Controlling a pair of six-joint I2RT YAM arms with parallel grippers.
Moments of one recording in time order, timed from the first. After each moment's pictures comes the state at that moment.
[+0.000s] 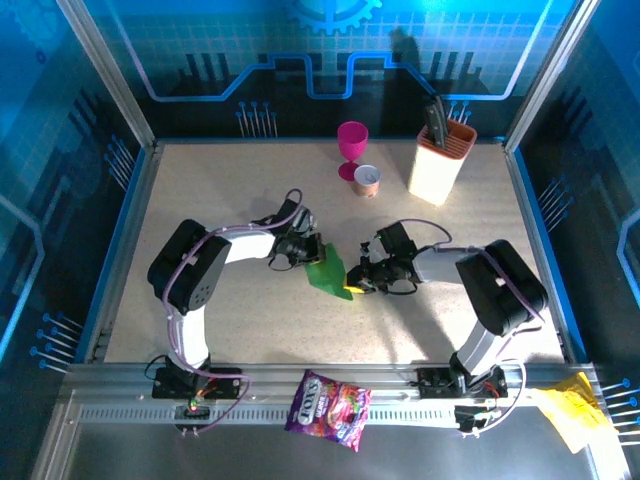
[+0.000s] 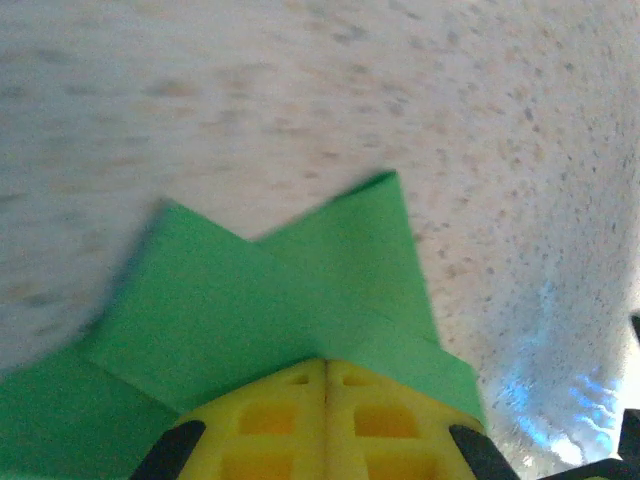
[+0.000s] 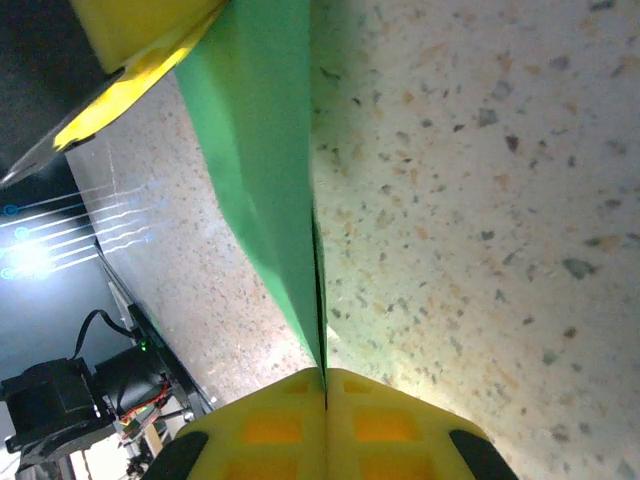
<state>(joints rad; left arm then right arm) -0.46 1.91 1.03 -0.14 0.43 -0.76 0.46 1.67 0.71 -0.08 -0.74 0.78</state>
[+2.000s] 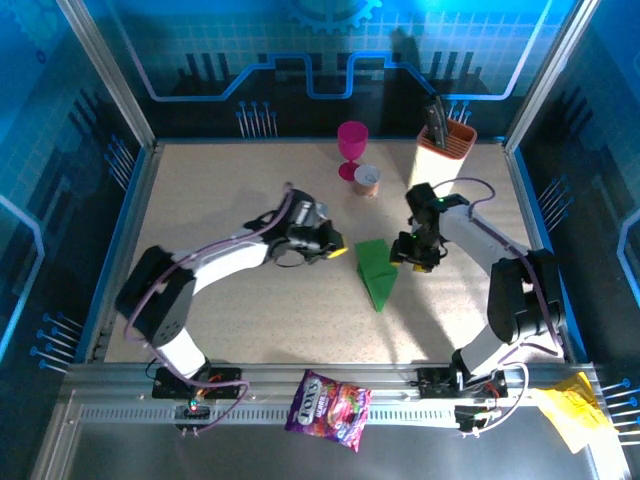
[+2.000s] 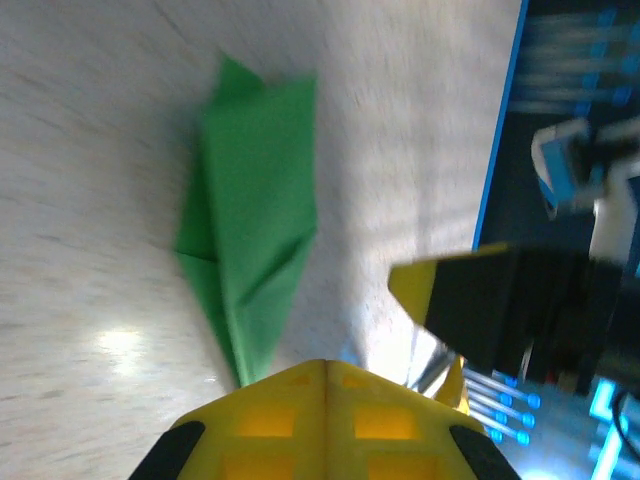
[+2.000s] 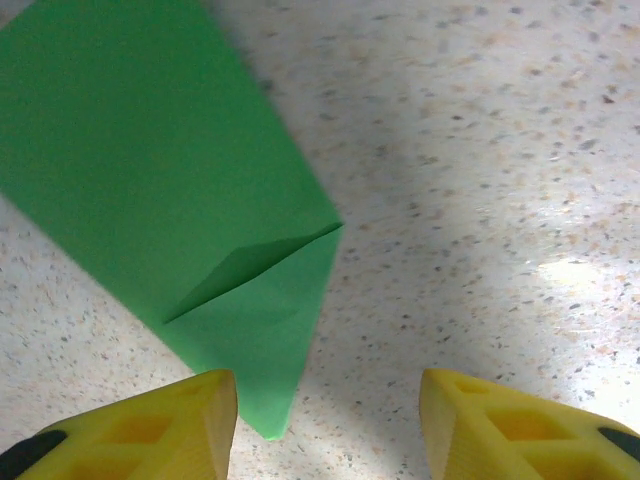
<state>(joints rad) -0.64 1.71 1.09 -0.14 0.52 -1.08 0.24 1.60 1.13 -1.01 -0.21 0.52</state>
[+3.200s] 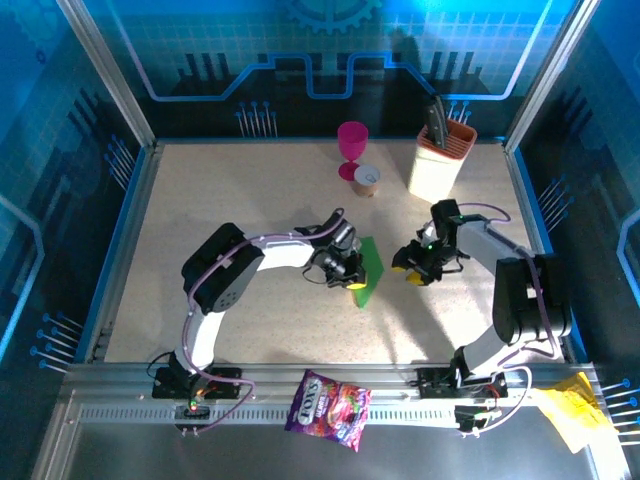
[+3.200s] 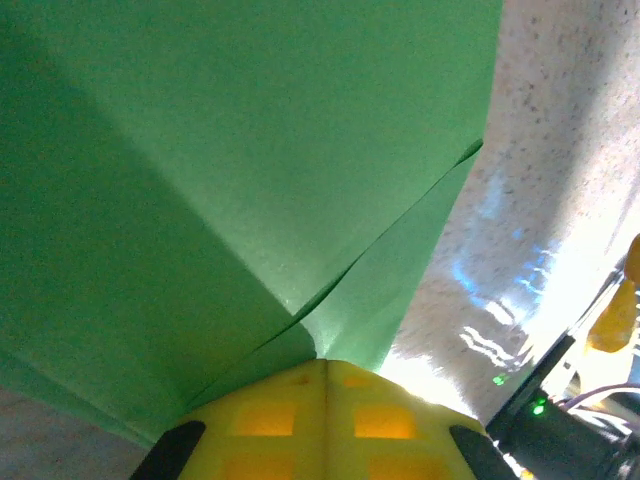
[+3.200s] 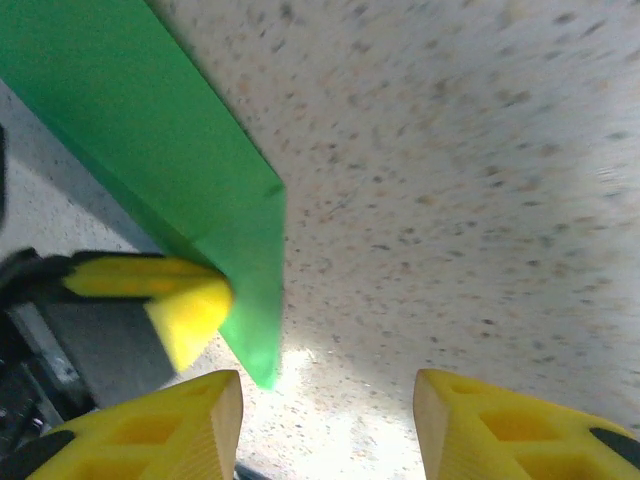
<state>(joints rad) -0.70 2.06 1.25 -0.29 0.59 -0.84 0.11 1.58 0.92 -0.81 -0.55 0.50</state>
